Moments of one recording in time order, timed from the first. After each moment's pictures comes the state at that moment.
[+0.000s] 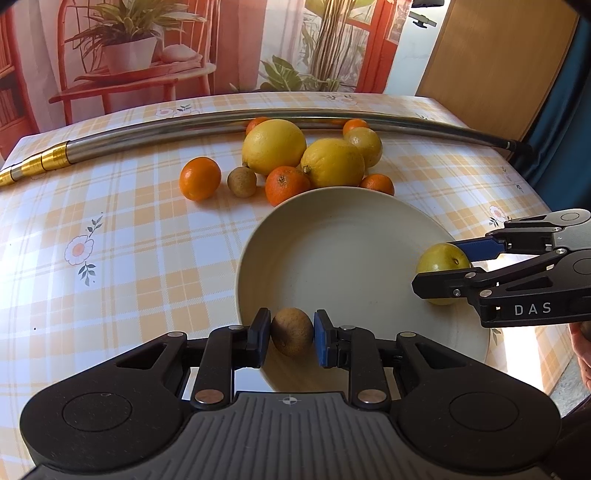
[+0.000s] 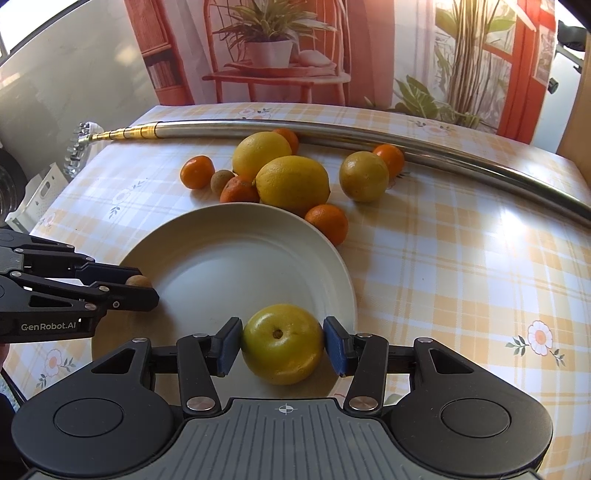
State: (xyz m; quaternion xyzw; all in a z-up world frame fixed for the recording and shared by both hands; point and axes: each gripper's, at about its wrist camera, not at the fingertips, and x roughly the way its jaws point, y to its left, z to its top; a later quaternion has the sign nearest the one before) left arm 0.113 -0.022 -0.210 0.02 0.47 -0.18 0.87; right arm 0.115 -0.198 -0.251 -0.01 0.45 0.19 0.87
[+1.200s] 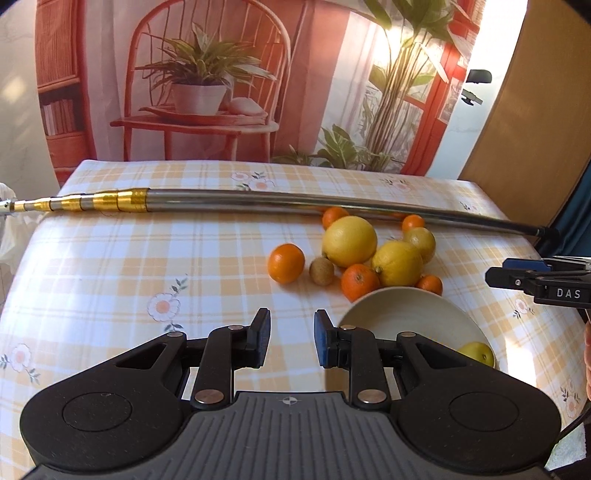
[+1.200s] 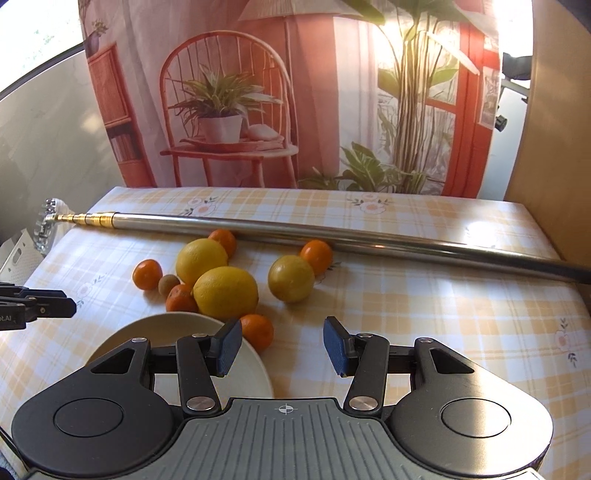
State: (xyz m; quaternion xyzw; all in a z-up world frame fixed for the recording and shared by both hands) left arm 0.129 0.034 -0.163 -0.03 0.39 -0.10 0.91; right arm 0.137 -0.239 -0.203 0.02 0.36 0.12 0.92
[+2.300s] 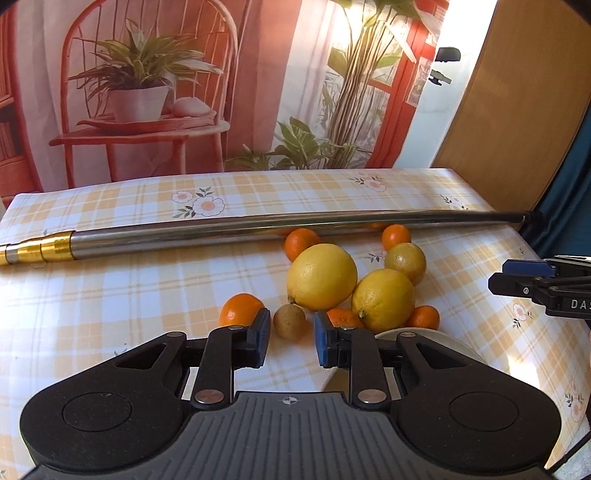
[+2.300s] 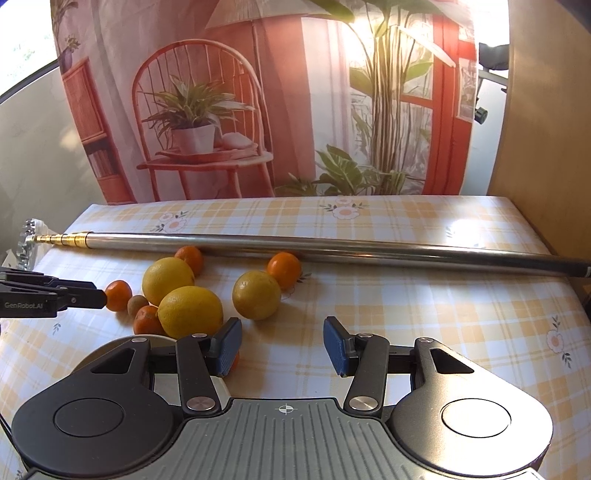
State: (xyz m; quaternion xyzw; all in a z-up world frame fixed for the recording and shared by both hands) left arm 0.196 0.000 -0.192 0.00 0.40 -0.18 0.90; right arm 0.158 -0.259 -0.212 0.04 0.36 0.10 0.93
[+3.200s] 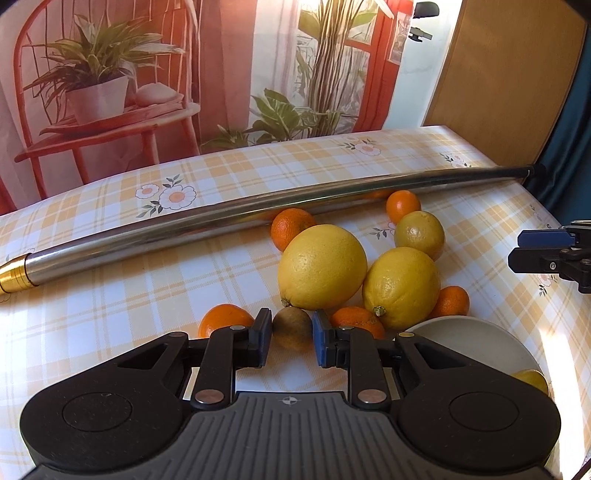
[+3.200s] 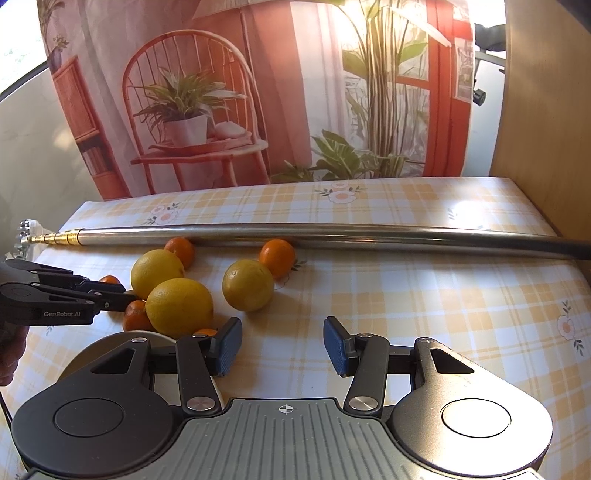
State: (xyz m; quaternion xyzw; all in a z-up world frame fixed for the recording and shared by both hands) left arm 0.229 -0.018 -0.221 0.06 0.43 -0.22 0.88; right arm 0.169 -0.263 -0.226 0.06 0.38 0.09 0.92
